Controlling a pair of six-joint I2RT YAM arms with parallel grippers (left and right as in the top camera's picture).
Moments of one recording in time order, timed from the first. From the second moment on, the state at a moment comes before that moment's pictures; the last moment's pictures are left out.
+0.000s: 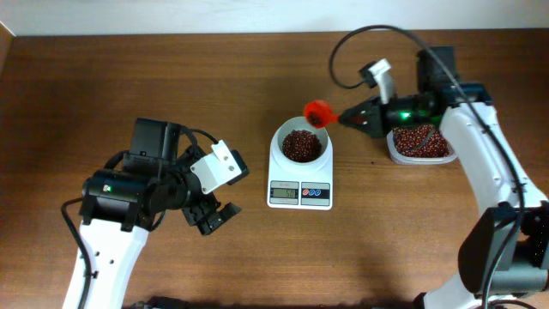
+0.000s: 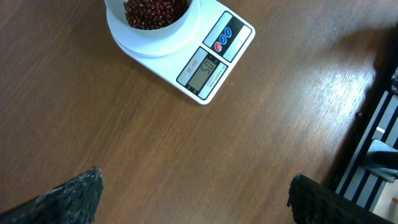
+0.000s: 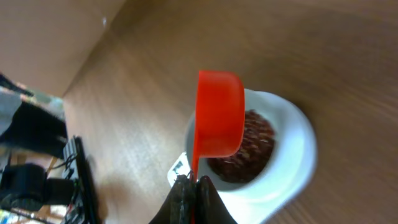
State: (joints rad) left arm -0.17 1.17 1.23 -1.22 0.42 0.78; right arm 0.00 1.78 1.47 -0.86 -0.97 -0.36
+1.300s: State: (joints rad) left arm -0.17 1.17 1.23 -1.22 0.42 0.78; right arm -0.13 1.63 1.47 -1.07 0.16 -0.39
